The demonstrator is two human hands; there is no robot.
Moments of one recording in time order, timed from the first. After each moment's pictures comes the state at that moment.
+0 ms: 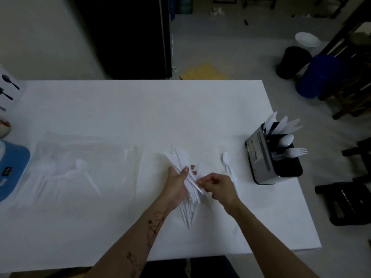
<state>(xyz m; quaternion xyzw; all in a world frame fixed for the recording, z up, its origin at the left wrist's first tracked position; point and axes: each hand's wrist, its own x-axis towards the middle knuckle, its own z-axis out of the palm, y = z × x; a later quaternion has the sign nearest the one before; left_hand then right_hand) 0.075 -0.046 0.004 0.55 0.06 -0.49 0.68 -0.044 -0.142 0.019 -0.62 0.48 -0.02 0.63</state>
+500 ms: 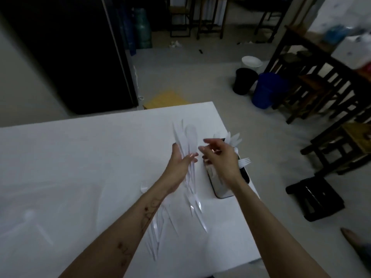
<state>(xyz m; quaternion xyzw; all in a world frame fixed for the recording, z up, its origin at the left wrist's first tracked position) 0.044 -0.185 0.105 0.63 -0.26 -0.44 0.59 -0.072 -0.268 0.123 -0.66 0.43 -0.29 0.55</state>
